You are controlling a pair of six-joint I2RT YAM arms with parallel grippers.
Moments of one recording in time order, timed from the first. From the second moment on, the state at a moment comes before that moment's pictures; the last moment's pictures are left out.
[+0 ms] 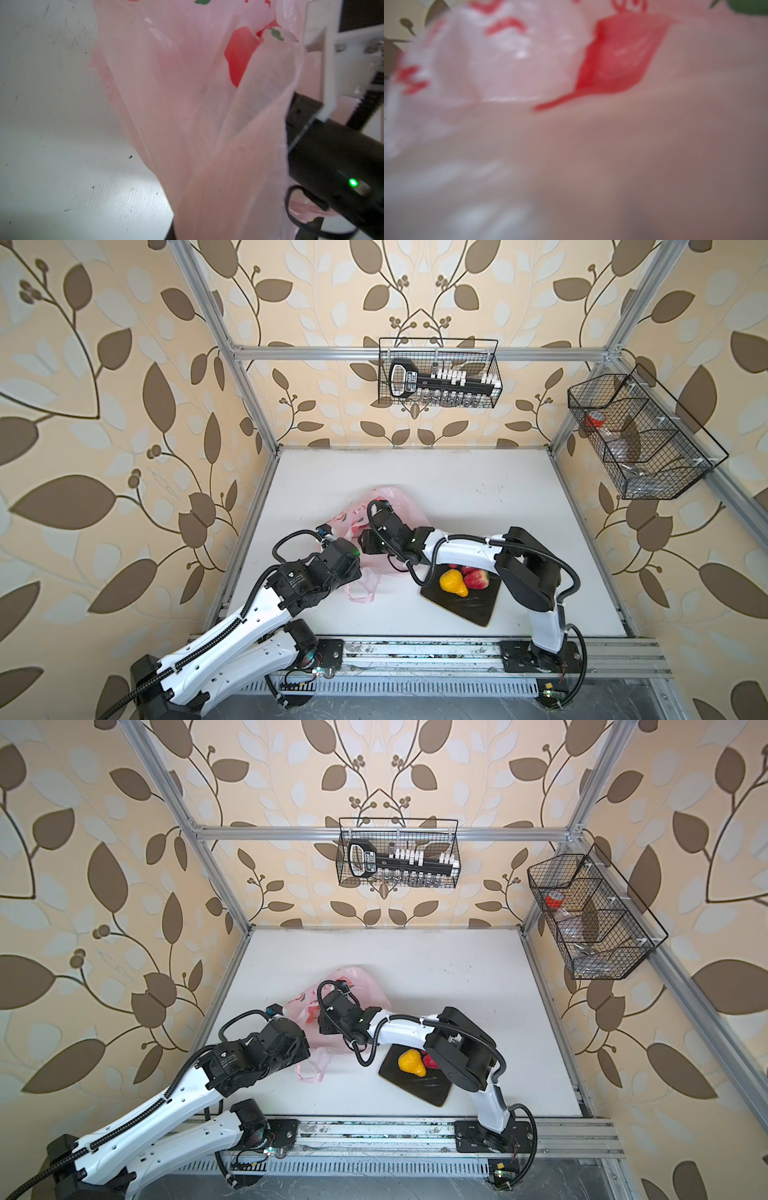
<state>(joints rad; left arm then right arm) -0.76 0.79 0.74 -0.90 -0.29 -1.04 0.98 2.03 1.38 -0.09 0.14 0.84</state>
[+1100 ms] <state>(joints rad) -0.76 0.76 0.67 -0.78 -0.08 -0.79 0.83 1.88 1.16 0.01 0.22 0.99</state>
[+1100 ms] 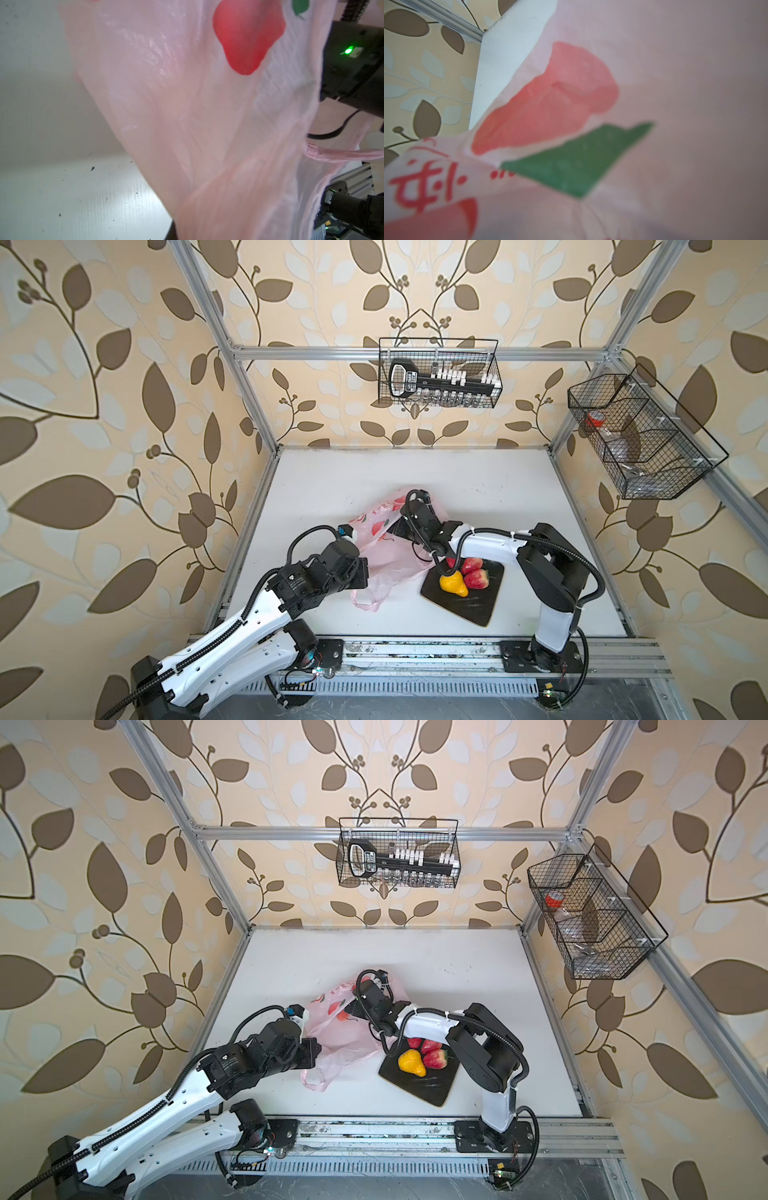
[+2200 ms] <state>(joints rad) -0.76 0.81 0.62 -0.75 -0.03 -0.87 0.88 2.32 1.69 -0.09 0.20 0.89</state>
